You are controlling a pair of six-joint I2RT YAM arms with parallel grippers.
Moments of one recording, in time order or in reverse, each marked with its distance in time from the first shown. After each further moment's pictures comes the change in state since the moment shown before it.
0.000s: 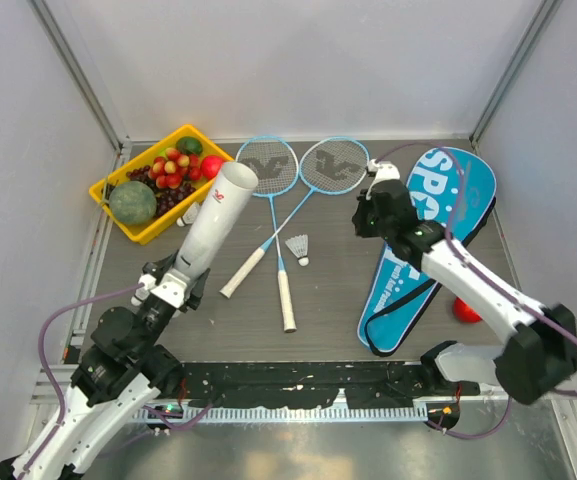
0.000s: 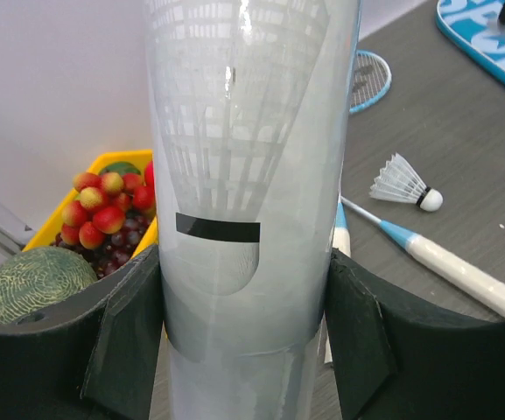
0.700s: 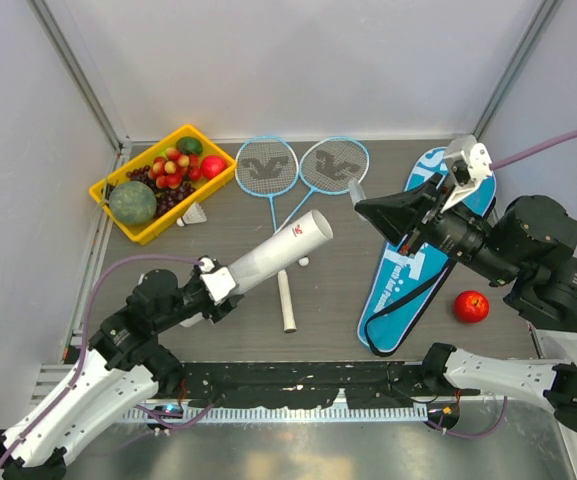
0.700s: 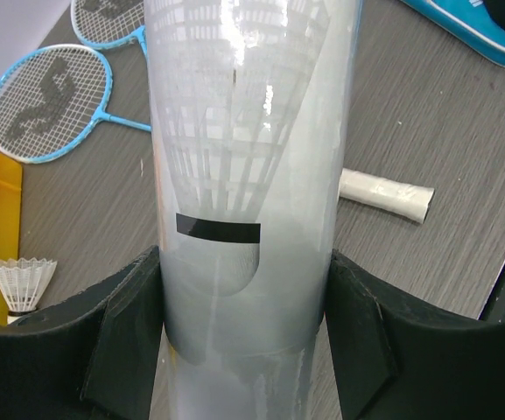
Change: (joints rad) left arm -0.001 0.348 0.092 -0.118 0.382 0.041; right arm 0.432 -0.266 0.566 -0.238 -0.175 -0.141
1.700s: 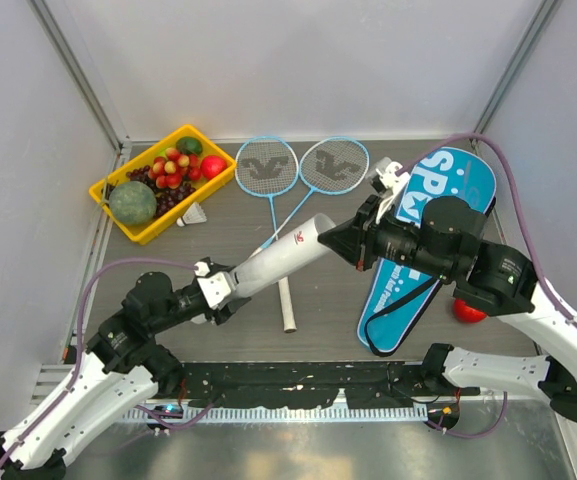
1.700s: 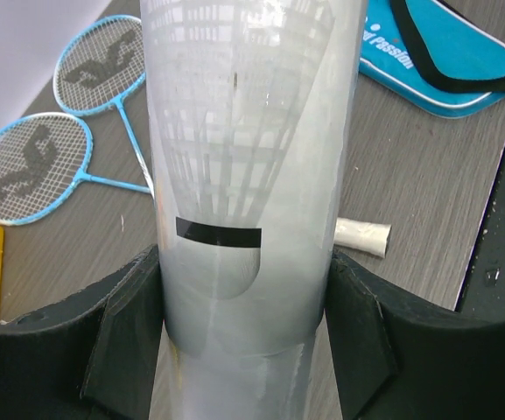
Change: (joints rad) left arm 0.000 -0.031 -0.010 0.060 0.109 -0.022; right arm 0.045 0.050 -0.159 -0.029 -0.019 0.119
